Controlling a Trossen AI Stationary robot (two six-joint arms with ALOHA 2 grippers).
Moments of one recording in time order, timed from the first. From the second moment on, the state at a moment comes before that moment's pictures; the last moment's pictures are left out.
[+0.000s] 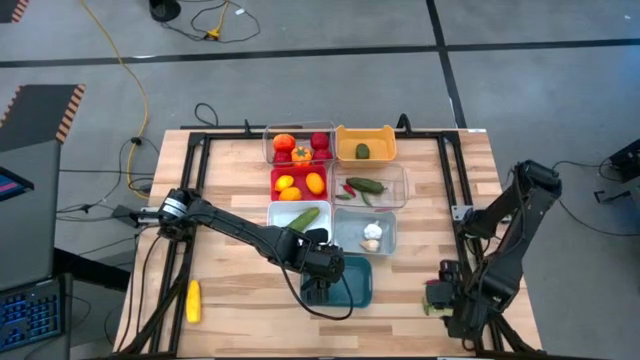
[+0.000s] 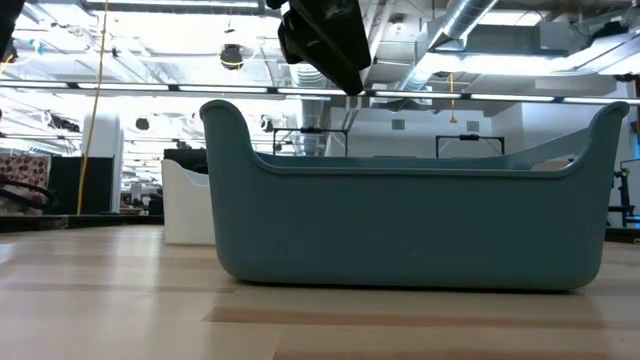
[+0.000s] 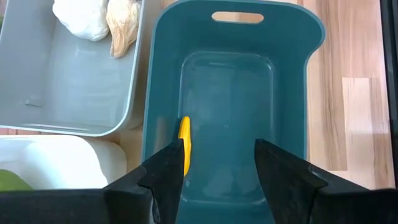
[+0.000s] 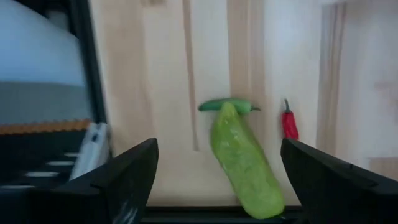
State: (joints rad) left arm -0.32 2.00 1.76 -0.85 -0.14 -0.33; right arm 1.04 1.43 1.12 -1.07 0.08 1.10
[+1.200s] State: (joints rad) left arm -0.32 2.00 1.76 -0.85 -0.14 -0.32; right arm 1.03 1.83 1.12 -1.17 -0.12 0.91
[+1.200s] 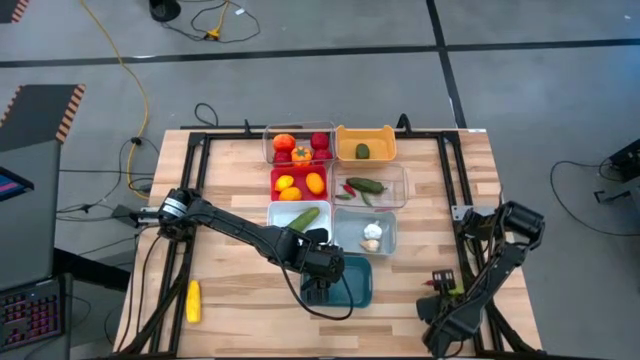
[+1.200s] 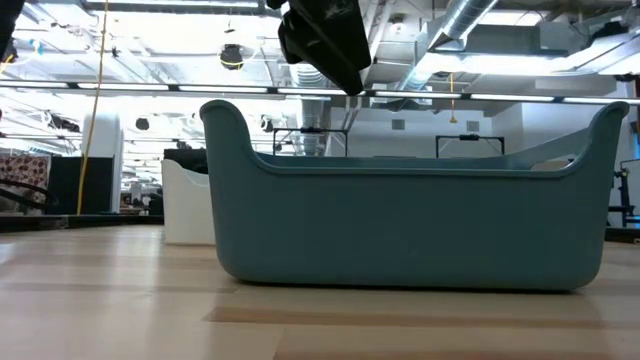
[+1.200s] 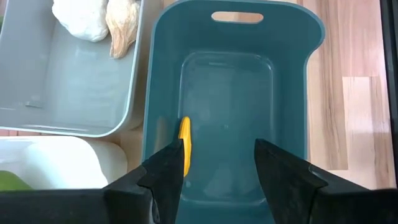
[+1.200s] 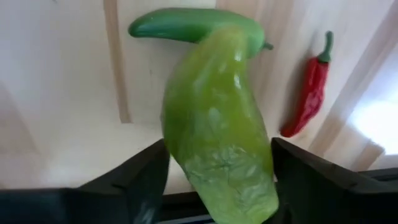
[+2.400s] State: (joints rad) left arm -0.41 1.99 2.09 -1.57 -0.03 -0.33; right arm 0.45 1.48 1.26 -0.55 0.57 0.06
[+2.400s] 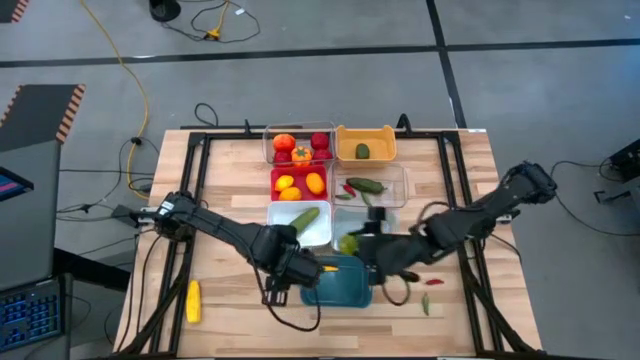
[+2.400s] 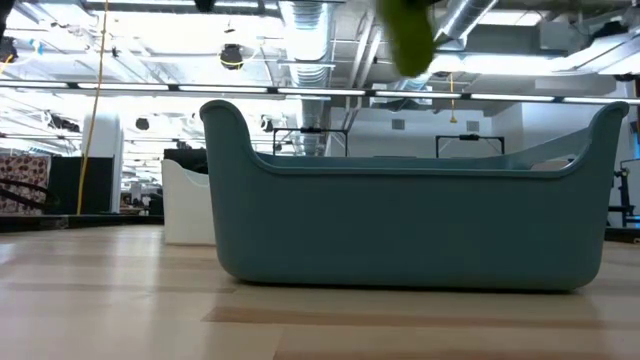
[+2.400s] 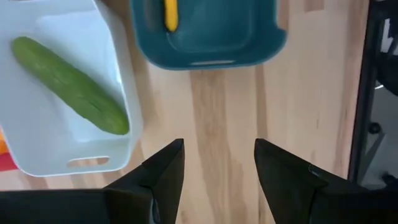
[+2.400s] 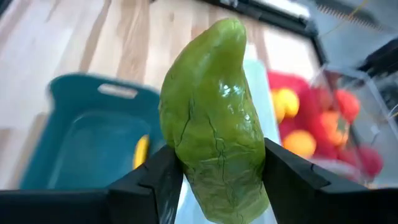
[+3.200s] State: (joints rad) left arm -0.56 1.41 1.38 -1.54 -0.13 -0.92; right arm 0.18 1.70 1.26 -0.20 0.34 -0.11
